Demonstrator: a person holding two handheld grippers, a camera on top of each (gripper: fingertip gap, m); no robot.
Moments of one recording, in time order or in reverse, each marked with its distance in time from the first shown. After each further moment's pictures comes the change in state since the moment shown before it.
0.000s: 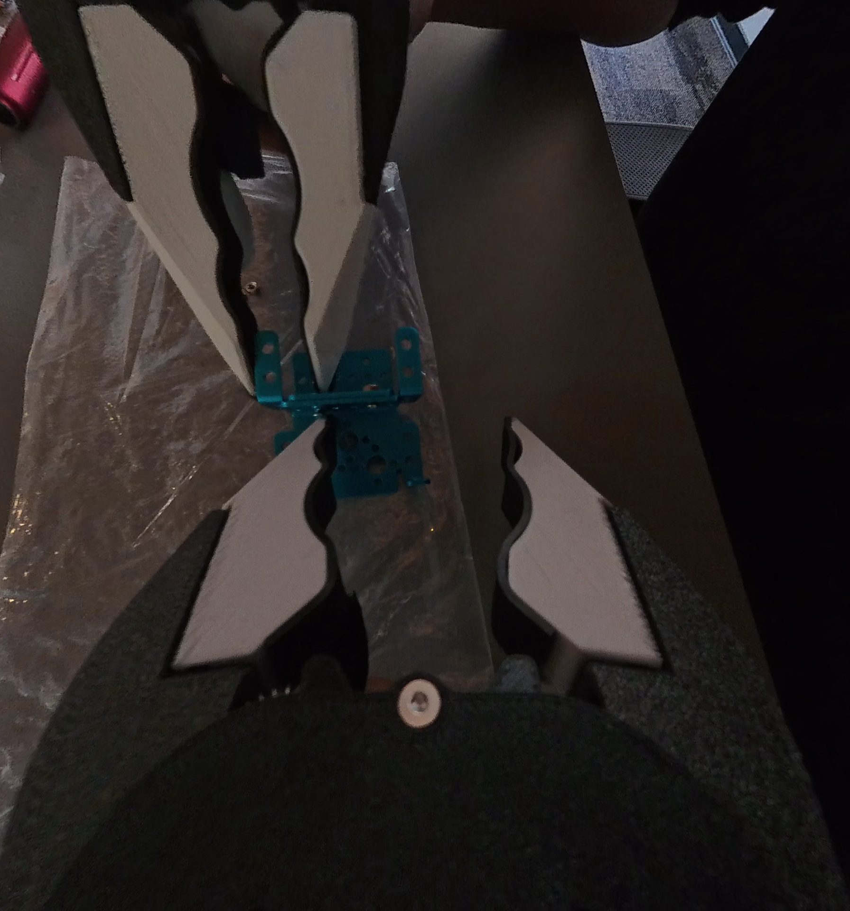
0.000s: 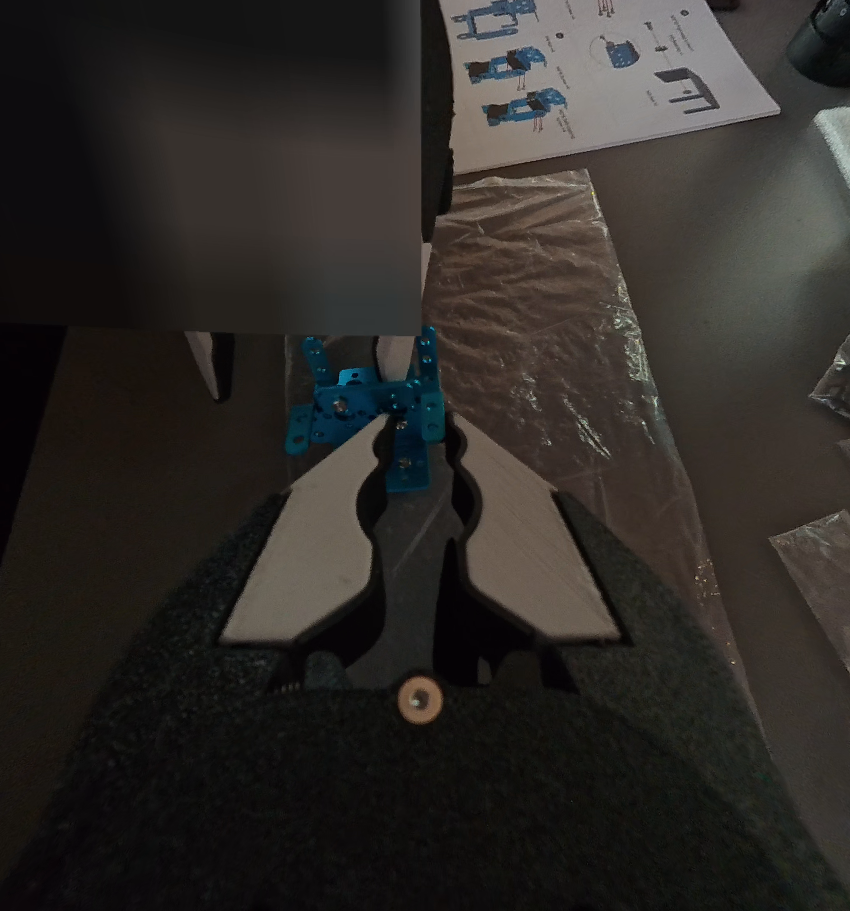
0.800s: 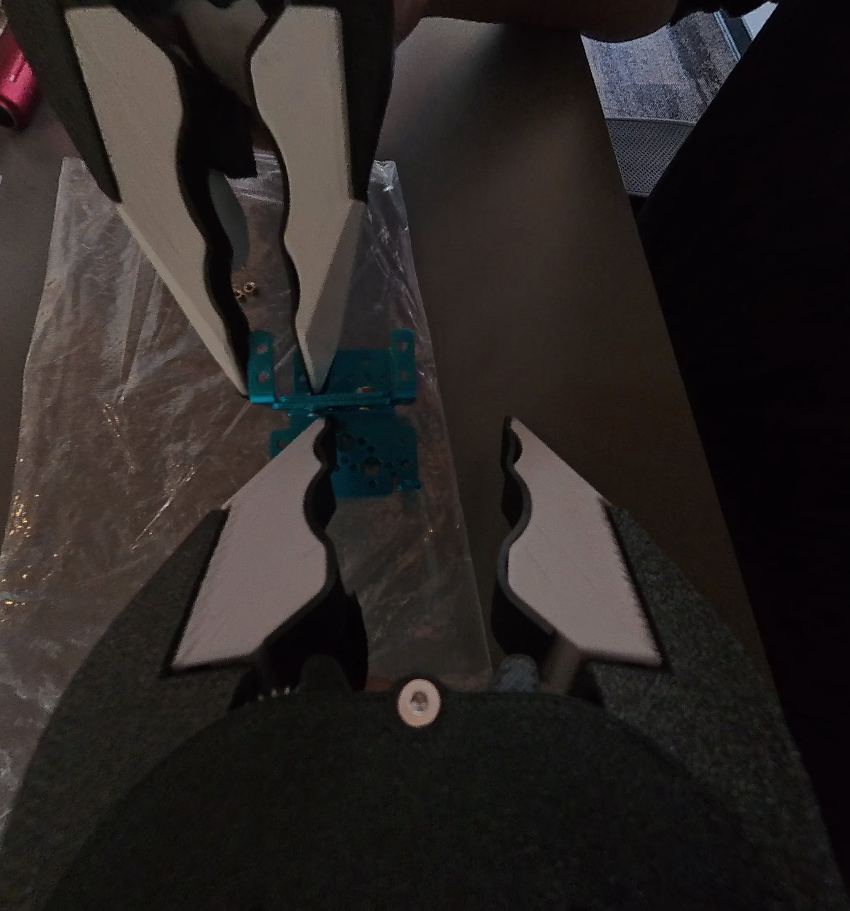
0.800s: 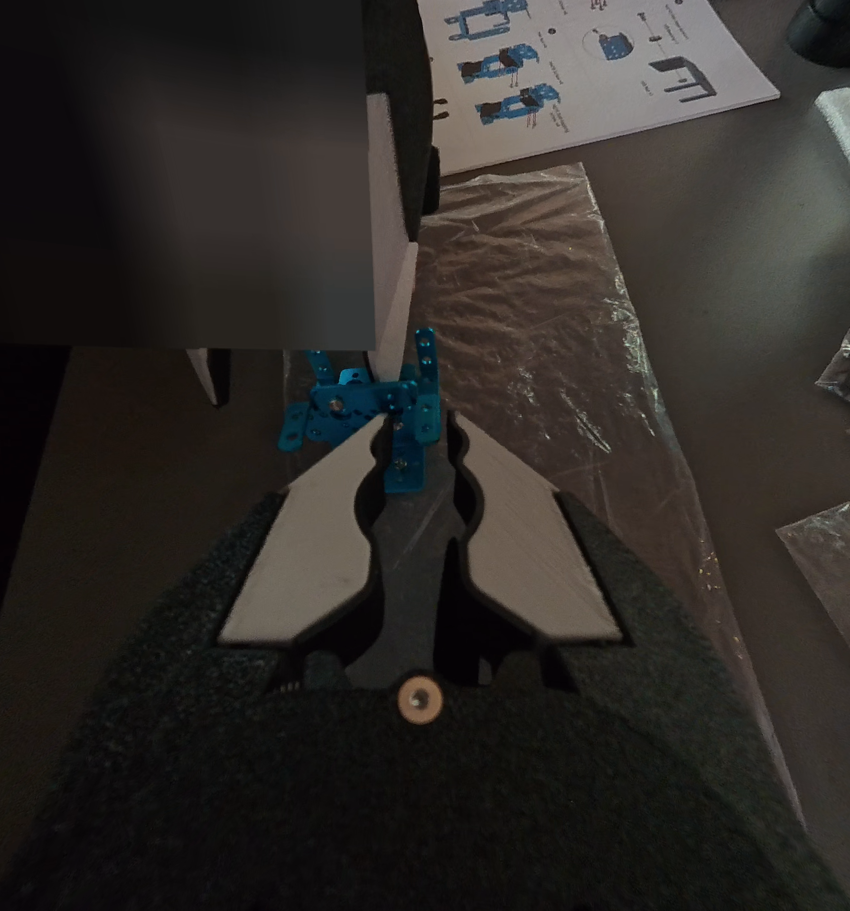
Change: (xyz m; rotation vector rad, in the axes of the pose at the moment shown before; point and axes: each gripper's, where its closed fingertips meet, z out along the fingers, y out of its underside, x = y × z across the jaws) left arm 0.001 0.000 0.001 -0.004 -0.002 0.006; right arm 0.002 0.001 -0.001 0.005 -0.008 0.032
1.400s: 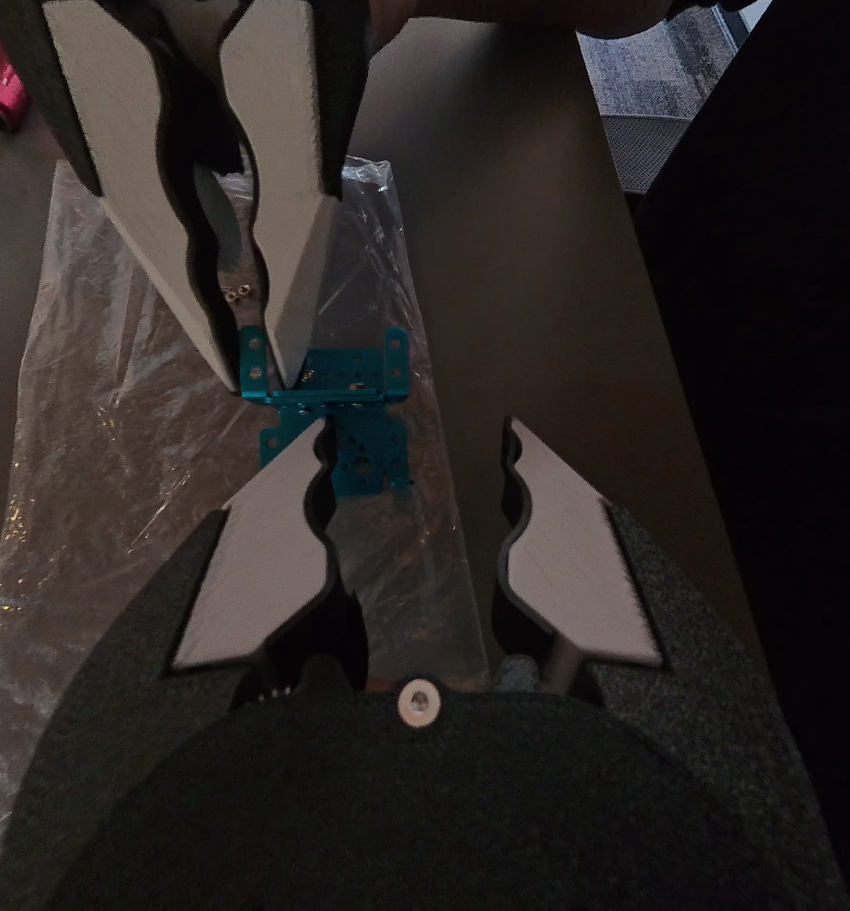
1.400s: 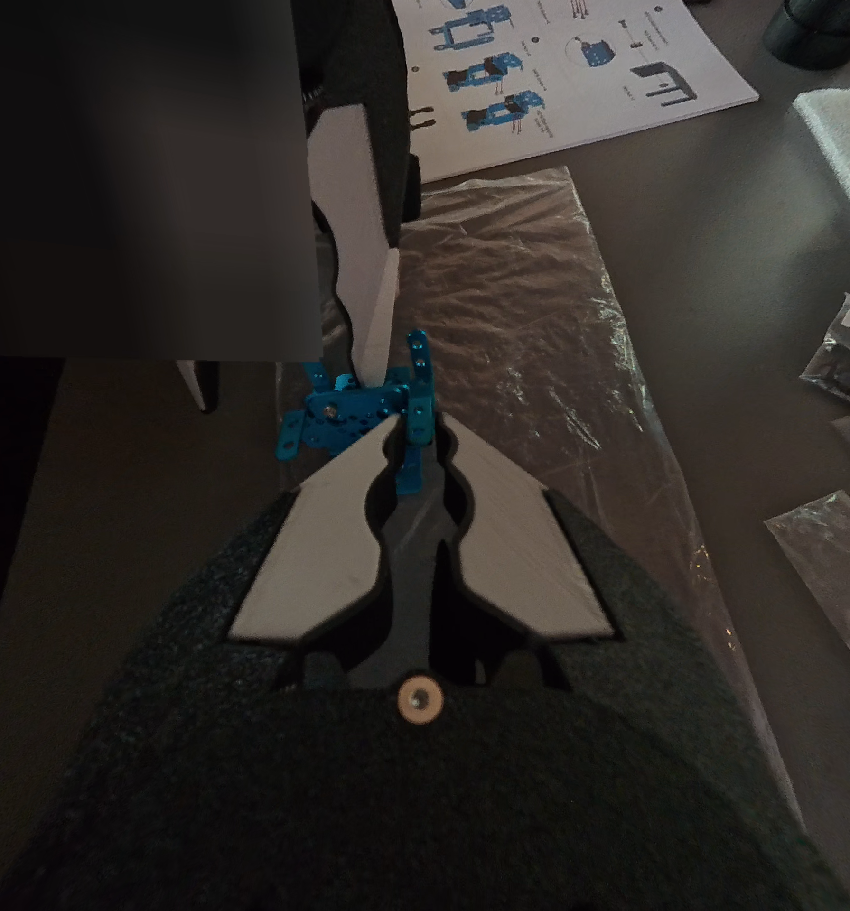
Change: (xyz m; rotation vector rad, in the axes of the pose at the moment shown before) left arm 0.002 0.000 0.001 -0.002 0.002 0.008; right arm 0.004 -0.001 -0.002 0.016 0.012 0.016
